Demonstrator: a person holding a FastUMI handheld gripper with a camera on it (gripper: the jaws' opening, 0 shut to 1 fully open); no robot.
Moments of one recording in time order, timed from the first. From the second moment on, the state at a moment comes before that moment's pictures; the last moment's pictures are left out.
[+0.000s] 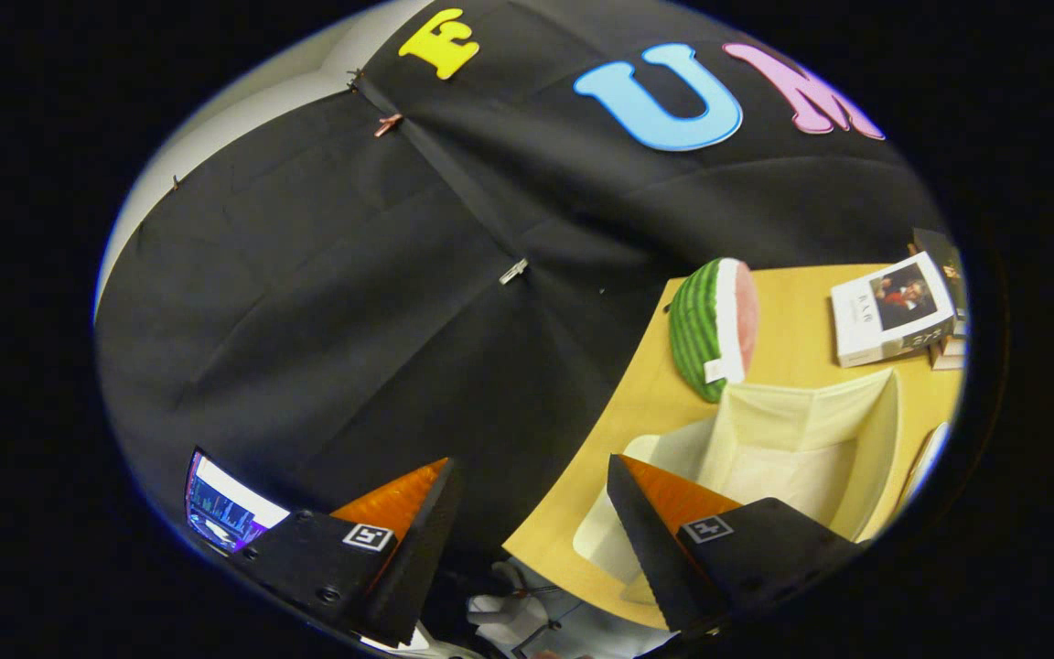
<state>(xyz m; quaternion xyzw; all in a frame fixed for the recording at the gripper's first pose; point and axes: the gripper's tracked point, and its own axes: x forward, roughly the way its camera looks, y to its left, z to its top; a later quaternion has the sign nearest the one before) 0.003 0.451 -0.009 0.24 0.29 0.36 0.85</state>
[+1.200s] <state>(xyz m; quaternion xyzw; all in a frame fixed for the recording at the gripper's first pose) -0.040 0.024 -0.260 0.07 0.45 0.06 0.89</state>
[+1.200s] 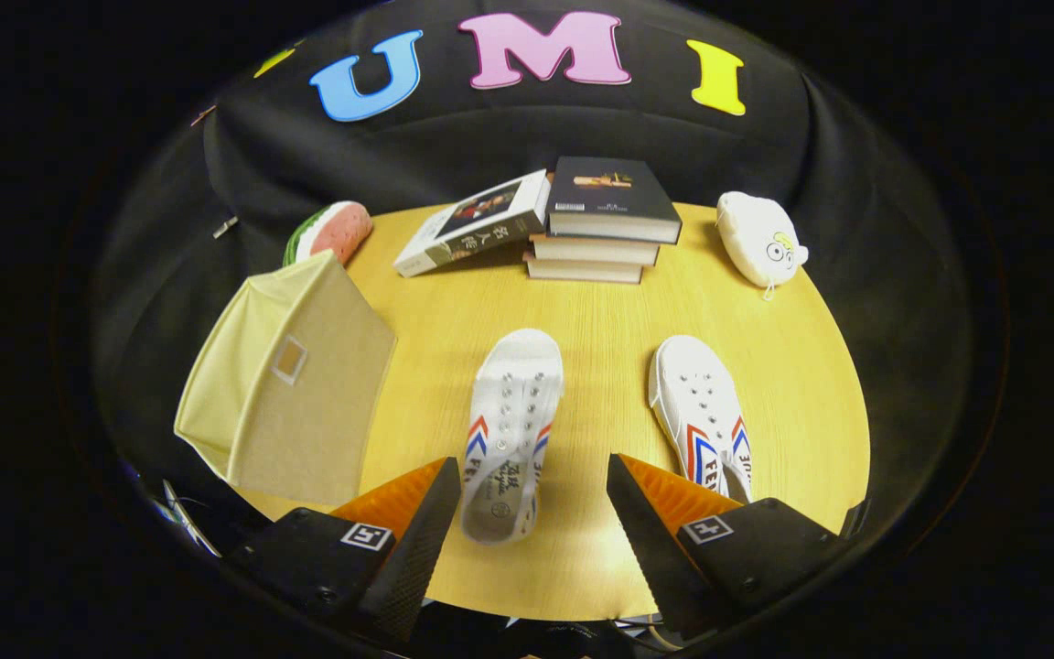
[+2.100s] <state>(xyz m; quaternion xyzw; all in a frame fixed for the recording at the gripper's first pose) -0.002 0.048 -0.356 0.08 0.54 0.15 0.83</state>
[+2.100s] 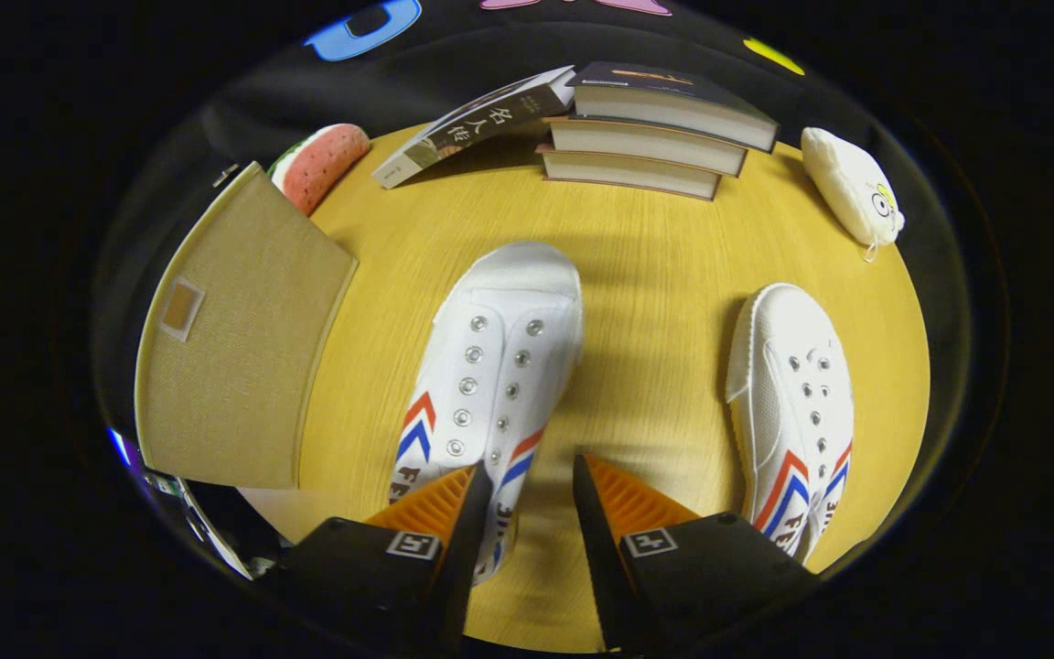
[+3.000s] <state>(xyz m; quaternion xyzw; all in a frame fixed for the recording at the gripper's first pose) -0.013 0.045 -0.304 0.21 0.48 0.13 0.84</state>
